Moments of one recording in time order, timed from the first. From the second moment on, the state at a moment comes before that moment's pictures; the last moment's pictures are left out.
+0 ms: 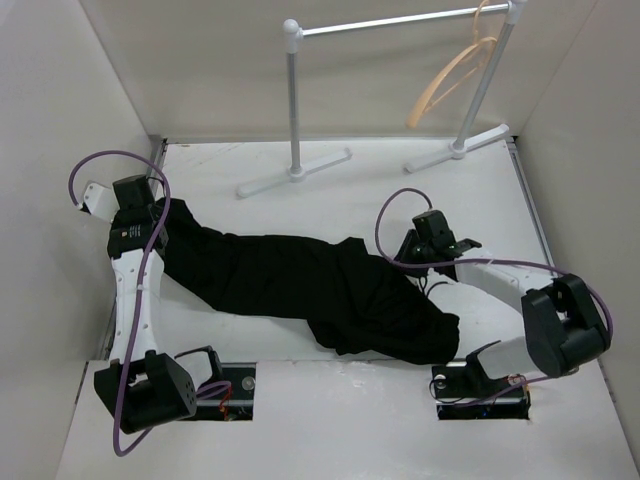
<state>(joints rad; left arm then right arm) 0.25 1.11 1.05 -0.59 -0.35 -0.88 0.42 1.40 0.73 -0.29 -0.02 0.83</state>
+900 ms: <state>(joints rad) 0.34 1.16 1.24 -0.67 -0.38 -0.89 -0.10 0.70 0.85 -0.60 0.23 0.86</state>
